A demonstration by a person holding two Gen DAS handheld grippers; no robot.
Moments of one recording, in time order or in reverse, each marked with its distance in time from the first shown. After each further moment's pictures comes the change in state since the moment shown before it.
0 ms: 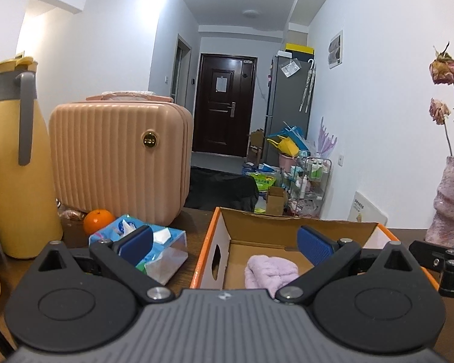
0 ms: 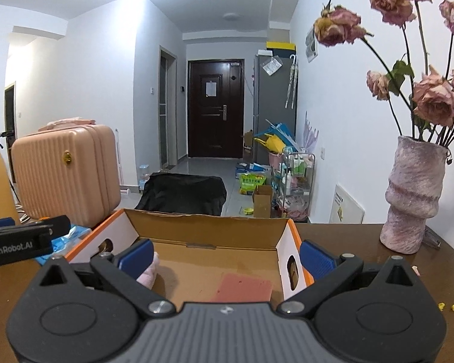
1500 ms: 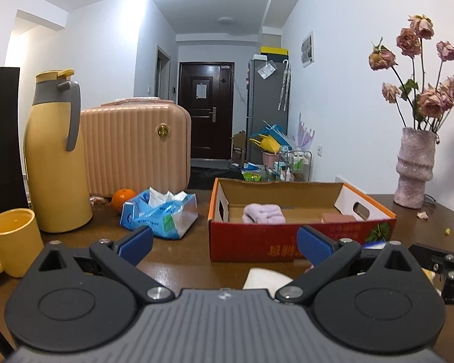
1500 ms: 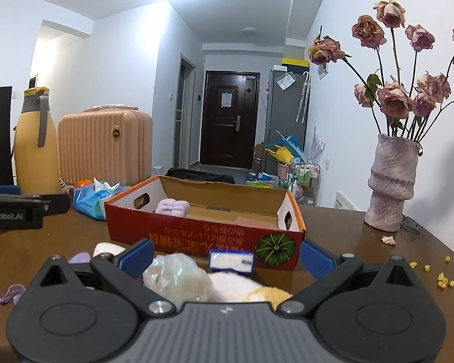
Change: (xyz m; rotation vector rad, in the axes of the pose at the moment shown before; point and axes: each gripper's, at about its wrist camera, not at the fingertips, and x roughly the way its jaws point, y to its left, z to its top) left arm -0.129 0.023 -0.062 0.099 -0.025 -0.060; right arm -0.126 0.017 -0.088 -0.072 -0.048 0.031
